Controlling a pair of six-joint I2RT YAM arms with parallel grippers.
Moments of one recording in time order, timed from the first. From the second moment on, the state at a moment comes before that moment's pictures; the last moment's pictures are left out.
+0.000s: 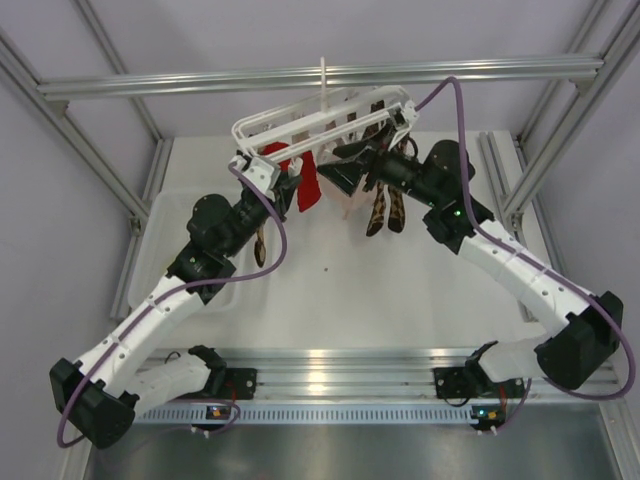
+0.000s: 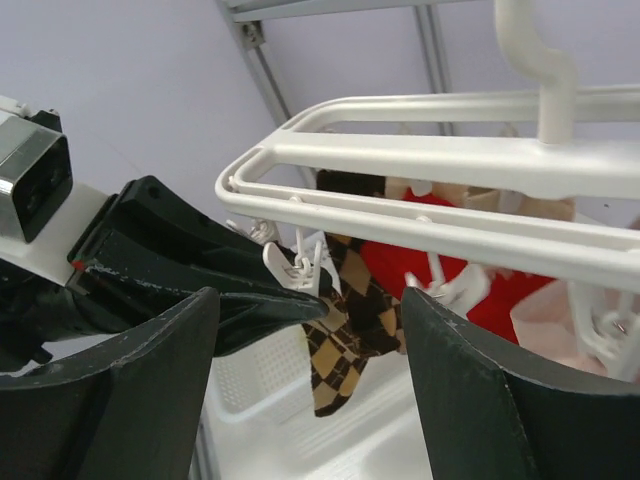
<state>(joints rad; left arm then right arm) -0.59 1.00 0.94 0.21 0.05 0.11 0.64 1.35 1.28 0.30 -0.45 0.44</state>
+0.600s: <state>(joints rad) -0.59 1.00 0.94 0.18 0.13 0.13 0.65 1.37 1.26 0.30 -0.53 0.44</state>
